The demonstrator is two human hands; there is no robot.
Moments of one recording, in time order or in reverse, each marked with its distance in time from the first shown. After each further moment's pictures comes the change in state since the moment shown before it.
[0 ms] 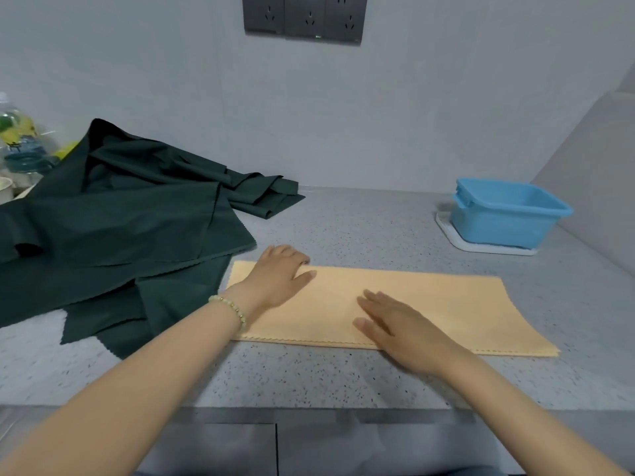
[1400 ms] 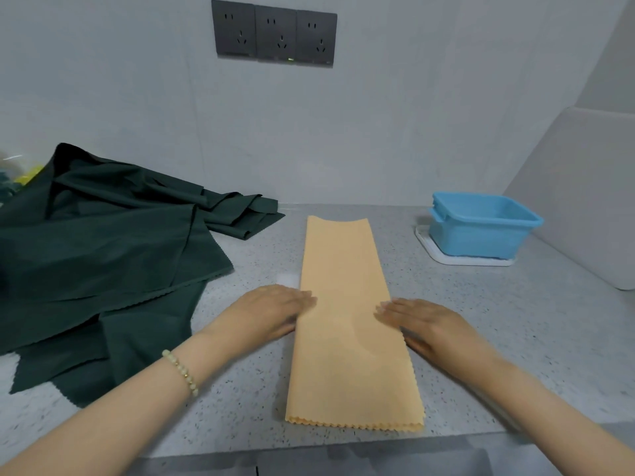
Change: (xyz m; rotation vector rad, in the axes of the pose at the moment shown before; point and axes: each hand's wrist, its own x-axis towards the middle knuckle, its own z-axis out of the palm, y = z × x) left_hand -0.023 0.011 -0.002 0.153 0.038 0.419; right_hand -0.017 0.080 -0.024 -0.272 0.469 -0.409
